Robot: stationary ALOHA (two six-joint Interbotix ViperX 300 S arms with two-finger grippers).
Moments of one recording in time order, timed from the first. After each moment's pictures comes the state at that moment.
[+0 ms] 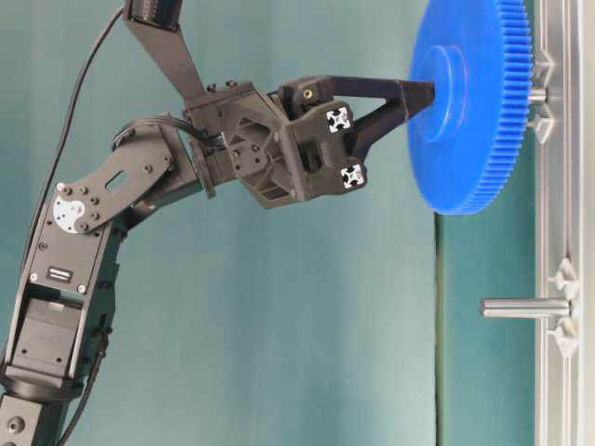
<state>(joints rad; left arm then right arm) 0.11 0.43 -0.25 0.03 0.88 0.43 -0.07 -1.20 1.20 0.02 0.43 0.09</state>
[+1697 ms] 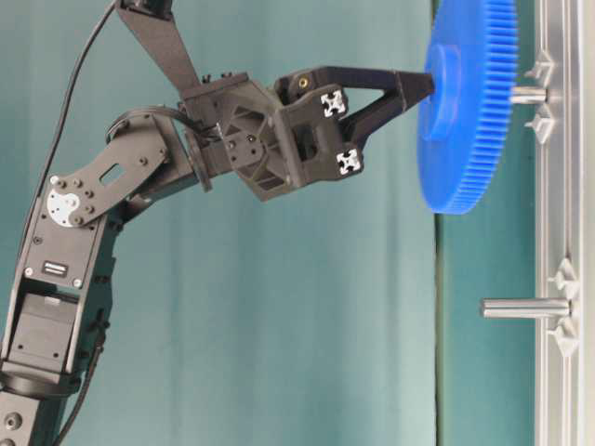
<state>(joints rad) 0.09 0.45 -0.26 0.03 0.88 0.38 -0.07 -1.20 1.20 0.02 0.42 0.10</state>
